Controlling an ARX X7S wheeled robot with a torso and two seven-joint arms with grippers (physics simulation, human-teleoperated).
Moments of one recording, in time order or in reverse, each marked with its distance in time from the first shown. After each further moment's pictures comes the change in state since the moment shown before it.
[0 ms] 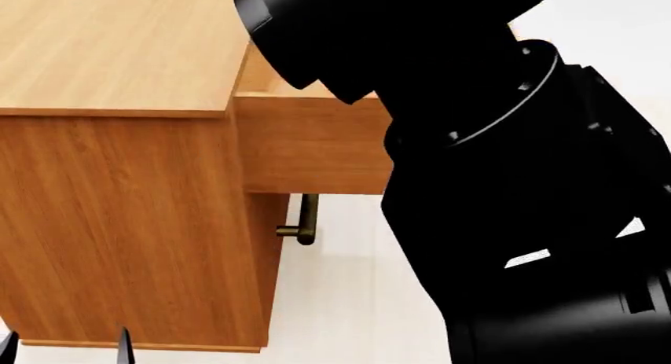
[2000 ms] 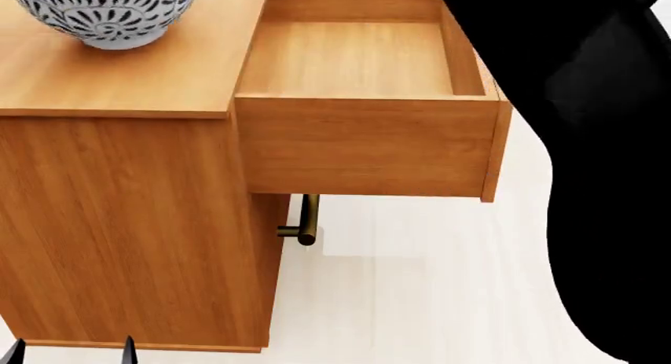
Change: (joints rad) left arm 0.007 -0.032 0.035 0.006 -0.049 -0.002 -0.019; right arm 0.543 -0.005 -0.456 0.348 0.186 -0.202 -0.150
